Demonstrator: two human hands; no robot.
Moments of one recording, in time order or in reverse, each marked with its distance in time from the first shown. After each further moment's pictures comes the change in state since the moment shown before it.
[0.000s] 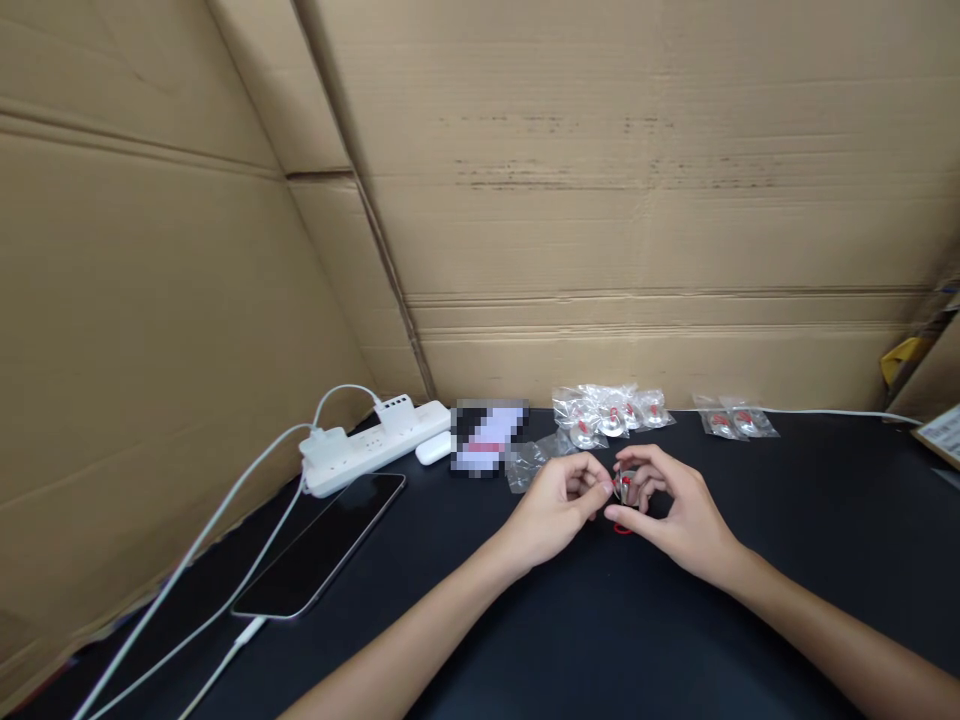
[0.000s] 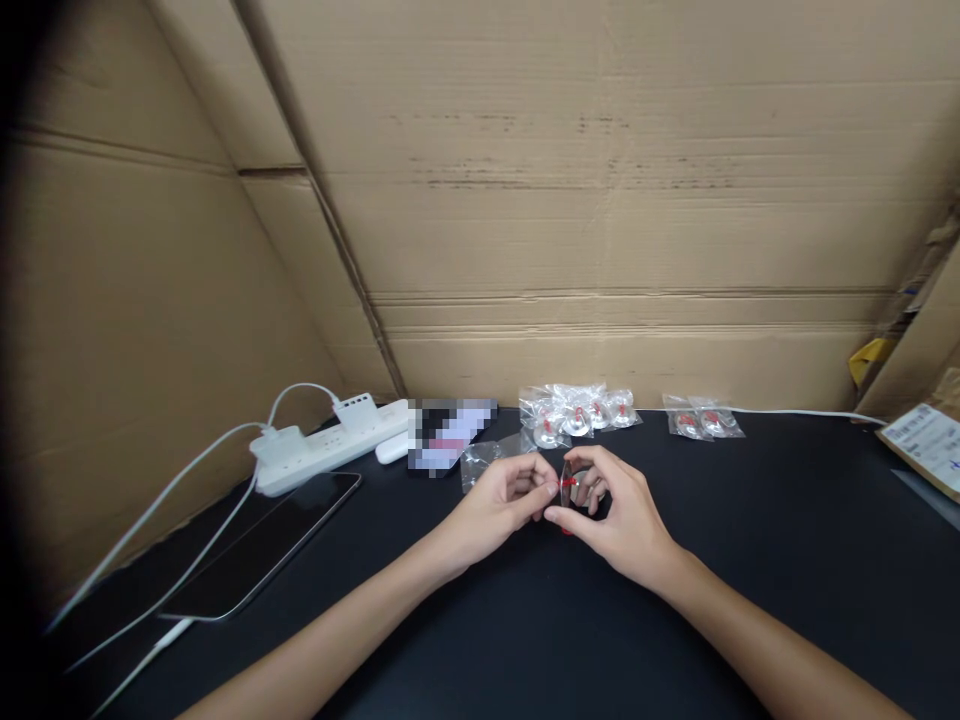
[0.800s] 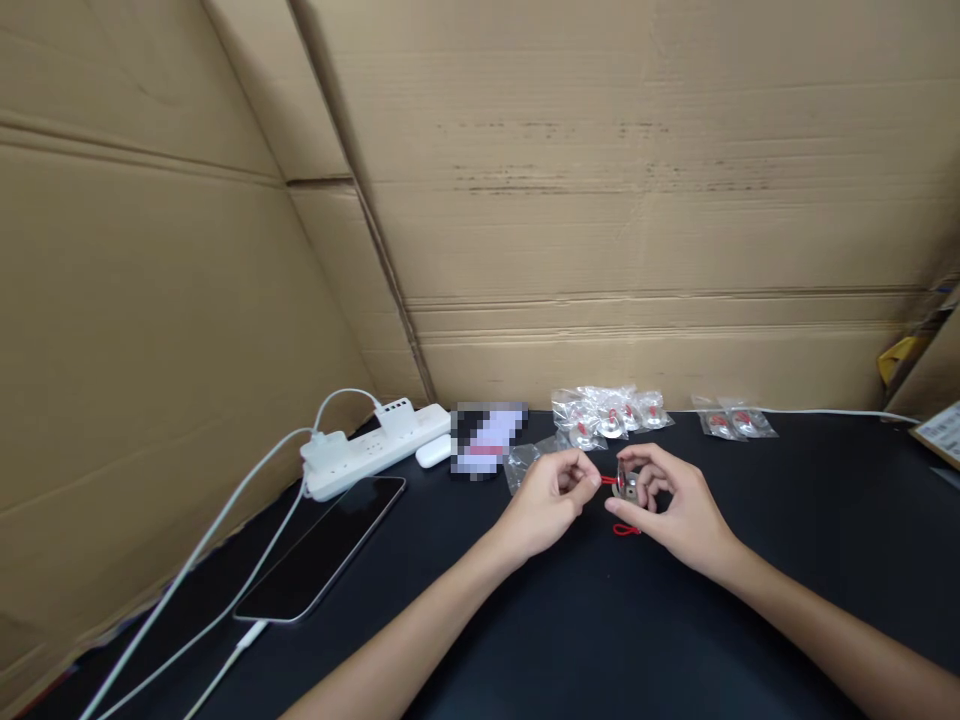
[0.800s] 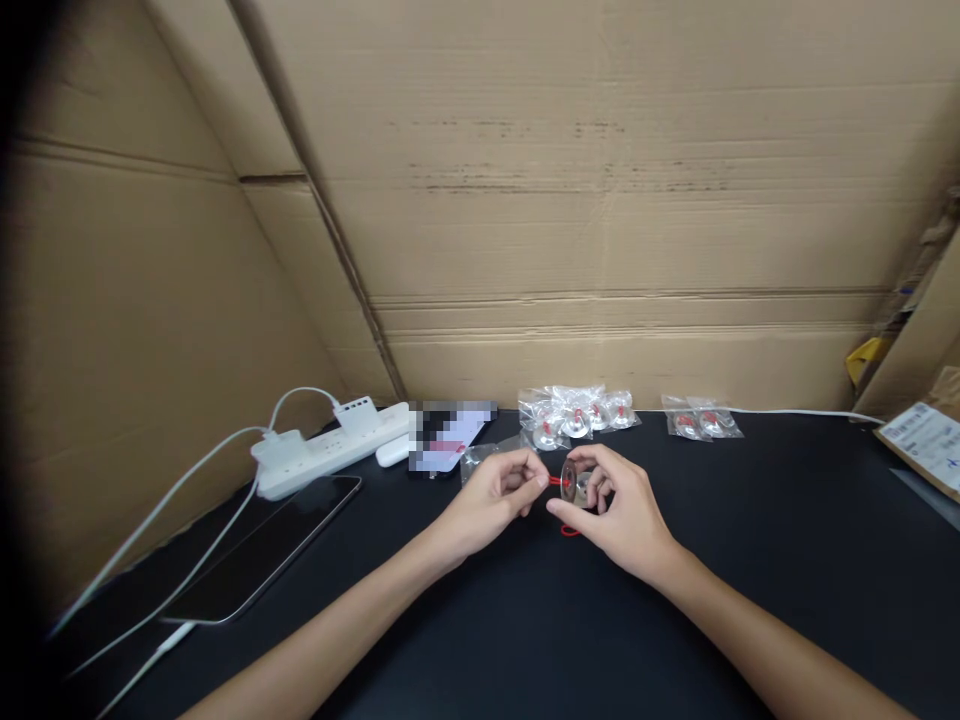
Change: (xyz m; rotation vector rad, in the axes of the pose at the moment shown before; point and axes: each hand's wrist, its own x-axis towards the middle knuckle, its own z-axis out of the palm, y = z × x) left_hand 0.004 -0.004 -0.010 0.137 0.057 -0.006; right_hand 0.002 -0.002 -0.001 -0.058 0.051 0.064
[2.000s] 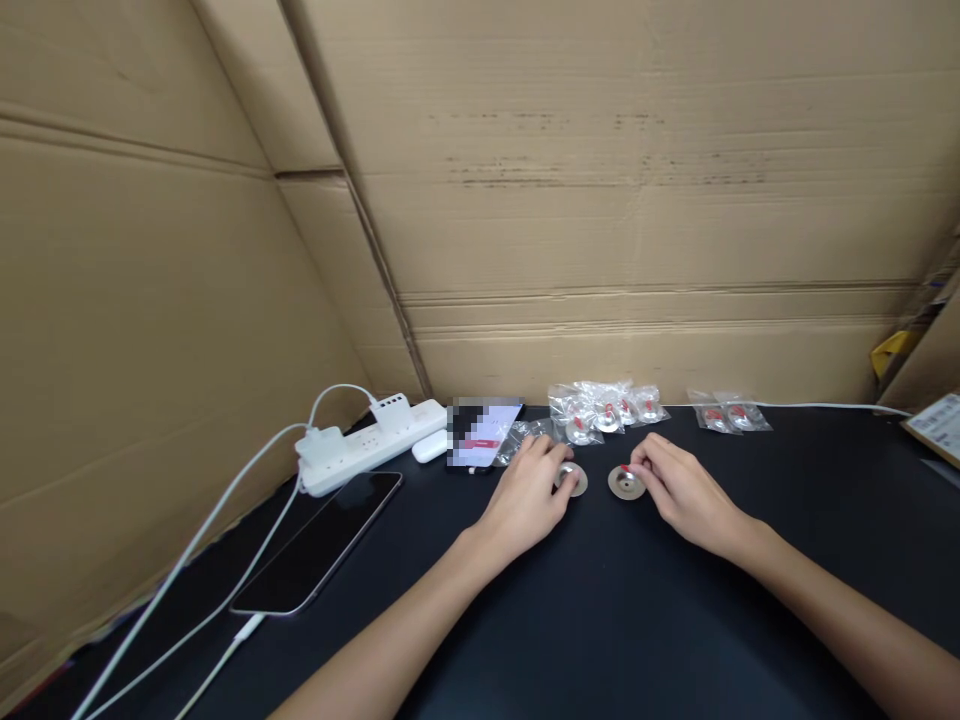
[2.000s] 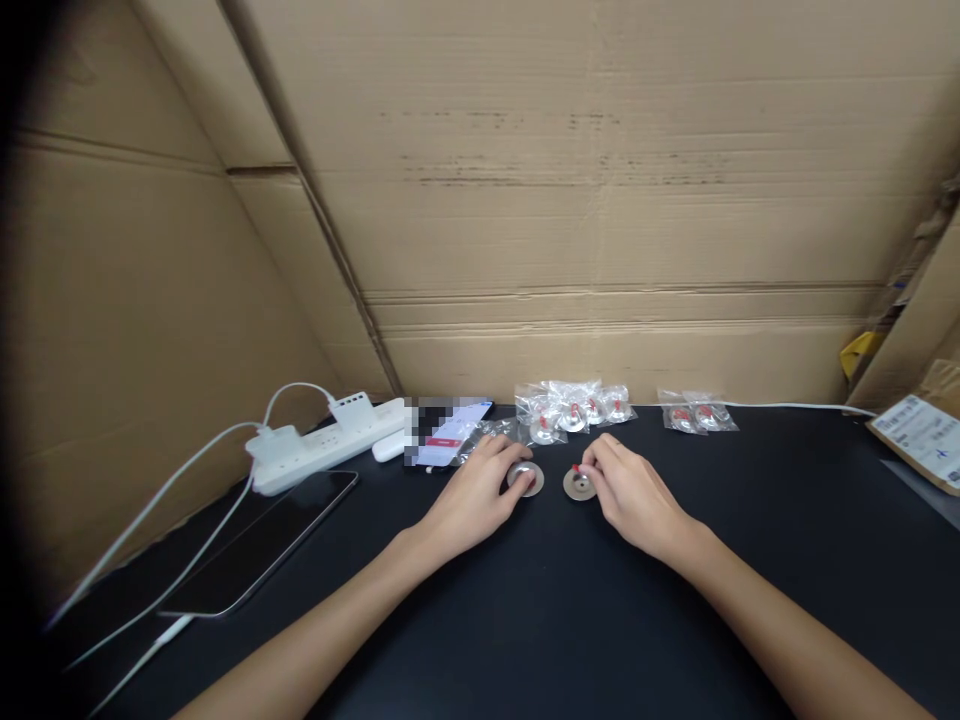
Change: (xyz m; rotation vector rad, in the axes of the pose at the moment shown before) left_hand -0.002 -0.018 -0.014 0.917 0.145 0.201; right_hand 0.008 0.010 -0.024 -0.412 -0.156 -0.168
